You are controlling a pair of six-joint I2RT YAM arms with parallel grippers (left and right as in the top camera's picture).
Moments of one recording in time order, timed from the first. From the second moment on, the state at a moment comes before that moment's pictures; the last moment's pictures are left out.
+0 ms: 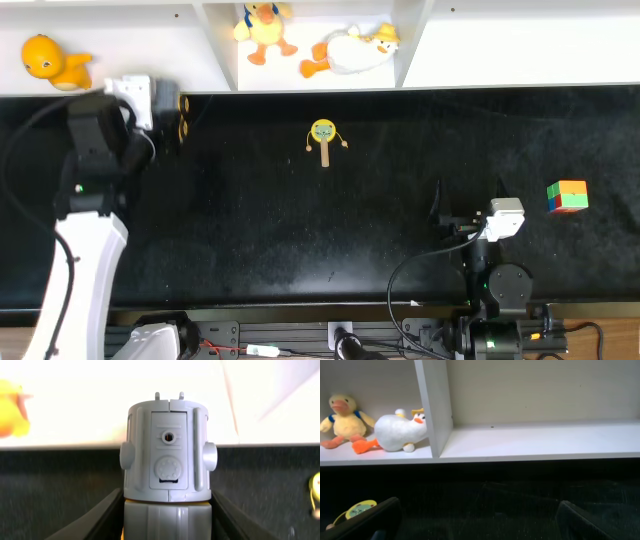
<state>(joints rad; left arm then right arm) 0.09 1.26 0.95 -0.37 0.11 0.04 0.00 0.01 0.02 -0.02 -0.04 0.07</state>
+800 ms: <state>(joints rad) 0.09 1.67 1.21 -0.21 0.15 0.02 0.00 0.01 0.02 -0.02 -0.04 0.07</state>
